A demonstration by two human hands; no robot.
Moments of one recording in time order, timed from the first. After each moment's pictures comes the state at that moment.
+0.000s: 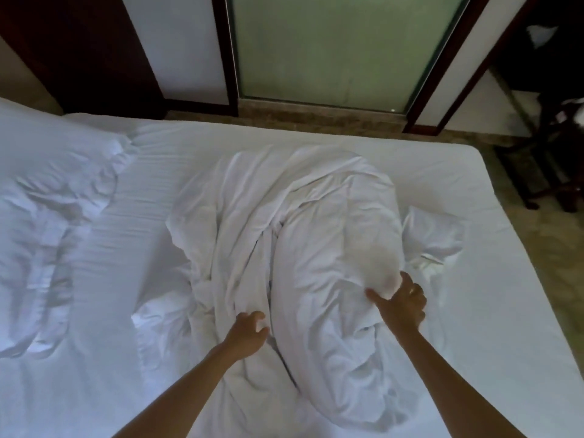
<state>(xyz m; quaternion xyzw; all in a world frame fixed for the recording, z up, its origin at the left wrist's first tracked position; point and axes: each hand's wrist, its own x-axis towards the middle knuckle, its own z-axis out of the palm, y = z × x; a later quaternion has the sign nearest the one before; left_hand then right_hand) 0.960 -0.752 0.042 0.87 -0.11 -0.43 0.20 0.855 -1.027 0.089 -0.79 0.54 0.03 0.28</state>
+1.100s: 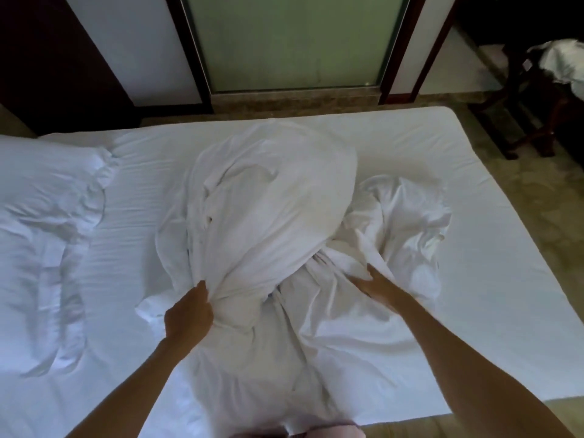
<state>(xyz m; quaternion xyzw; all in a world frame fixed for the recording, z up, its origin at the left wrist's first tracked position) 0.991 -0.667 0.102 0.97 -0.15 -0.18 0.04 0.838 -0.997 0.093 -0.73 0.43 0.20 0.49</state>
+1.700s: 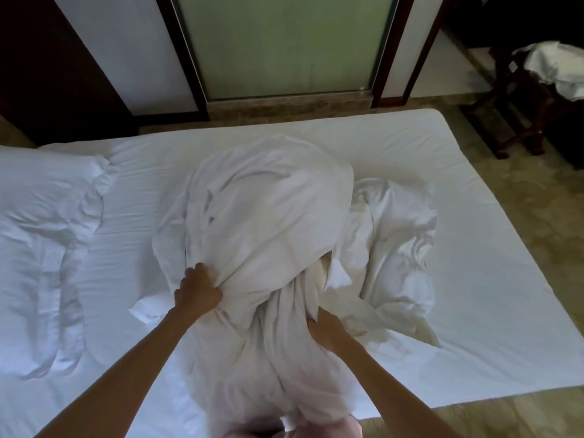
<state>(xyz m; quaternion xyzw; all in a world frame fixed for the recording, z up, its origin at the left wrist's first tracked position) 1.002 -0.714 0.139 0.95 -0.09 -0.27 0.09 0.811 -0.890 0.090 -0.77 0.37 0.24 0.47</state>
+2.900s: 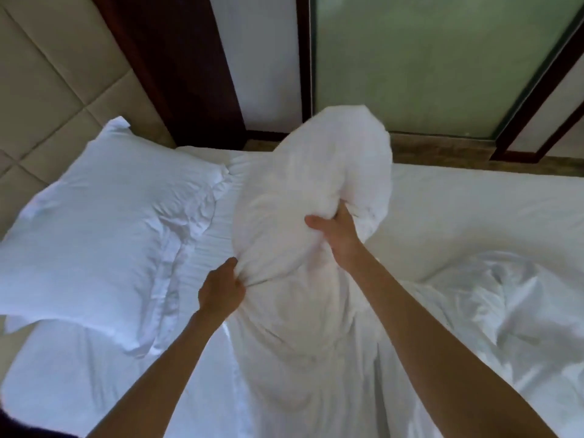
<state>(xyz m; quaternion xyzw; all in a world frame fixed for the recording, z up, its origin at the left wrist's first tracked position) 1.119 -0.594 0.186 0.98 0.00 -0.13 0.17 1.132 -0.816 0.207 -0.58 0.21 -0.04 0.79</state>
